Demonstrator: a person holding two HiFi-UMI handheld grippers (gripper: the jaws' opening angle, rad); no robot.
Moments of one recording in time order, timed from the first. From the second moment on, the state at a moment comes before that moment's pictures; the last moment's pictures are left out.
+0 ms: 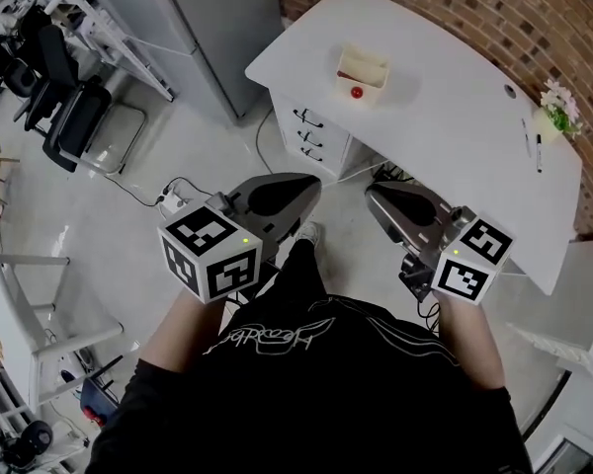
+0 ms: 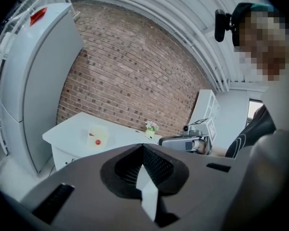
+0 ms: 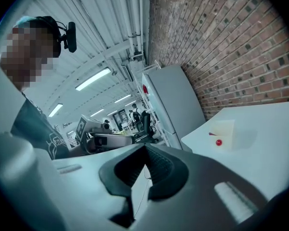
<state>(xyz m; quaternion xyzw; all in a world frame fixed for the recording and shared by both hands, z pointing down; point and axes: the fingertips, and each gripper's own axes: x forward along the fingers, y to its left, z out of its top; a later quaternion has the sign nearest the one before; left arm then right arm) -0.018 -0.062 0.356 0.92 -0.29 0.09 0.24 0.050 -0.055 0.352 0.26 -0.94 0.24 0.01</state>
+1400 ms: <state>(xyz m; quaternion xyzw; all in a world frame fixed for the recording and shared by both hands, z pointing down) -0.027 -0.293 0.410 0.91 -0.23 0.14 0.31 0.044 -0.282 0.413 0.33 -0.91 0.23 0.10</state>
